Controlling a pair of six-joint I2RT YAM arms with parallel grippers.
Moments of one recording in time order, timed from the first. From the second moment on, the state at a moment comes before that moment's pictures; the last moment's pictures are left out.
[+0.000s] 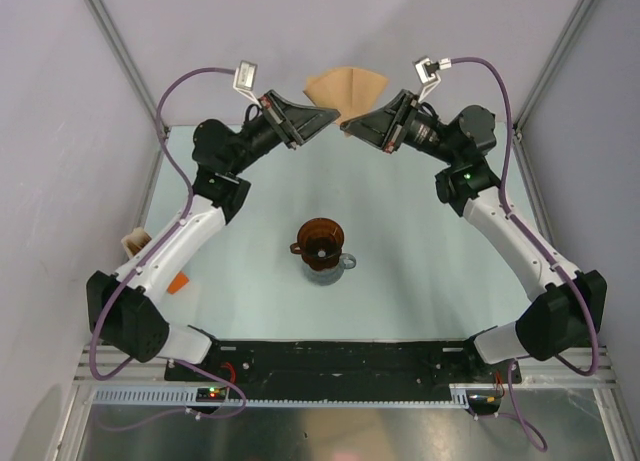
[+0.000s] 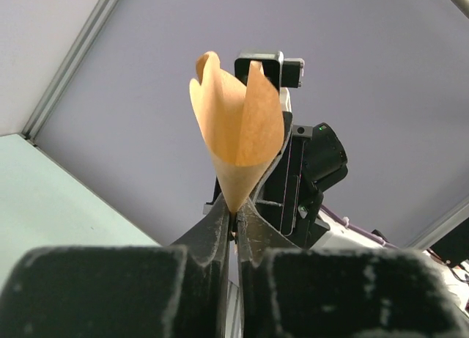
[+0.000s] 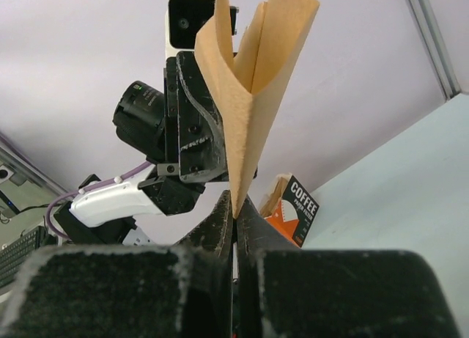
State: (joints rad) left arm -0.45 1.41 1.29 0.60 0.59 -1.05; right arm 0.41 1.43 1.37 0.50 -0.78 0.95
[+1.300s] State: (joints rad) left arm -0.27 1.25 1.42 0.09 0.82 -0.53; right arm 0.41 1.25 1.24 0.27 -0.98 0.36
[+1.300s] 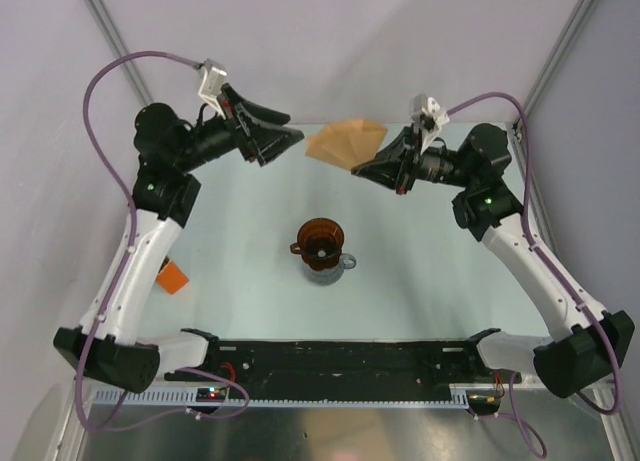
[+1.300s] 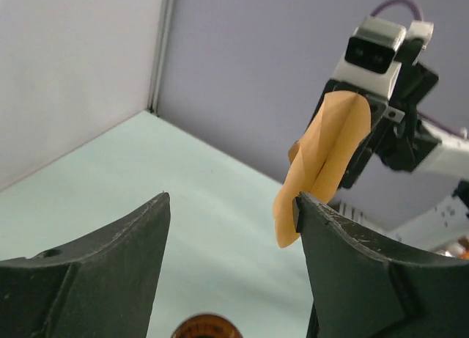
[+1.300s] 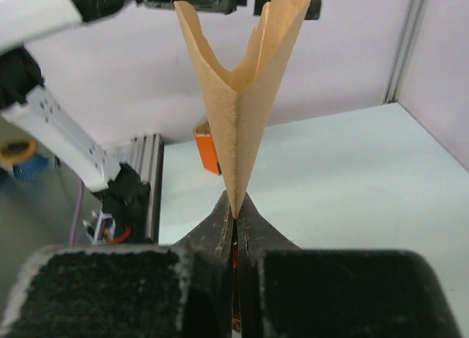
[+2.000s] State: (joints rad) left arm -0.44 1.18 1.44 -0.27 0.91 -0.13; right arm 0.56 1.19 1.24 -0.08 -1.04 -0.17
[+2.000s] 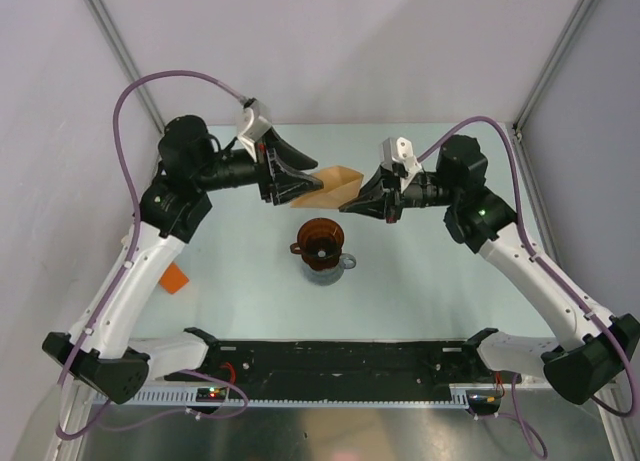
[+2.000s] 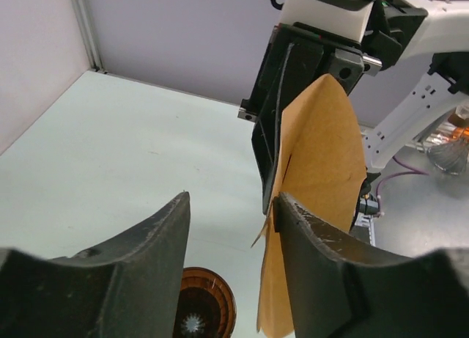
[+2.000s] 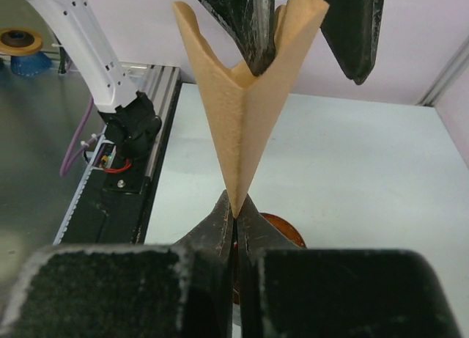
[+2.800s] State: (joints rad) left arm -0.48 1.20 1.43 -0.43 0.59 -0.30; right arm 0.60 1.25 1.24 -0.17 -0.70 -0.25
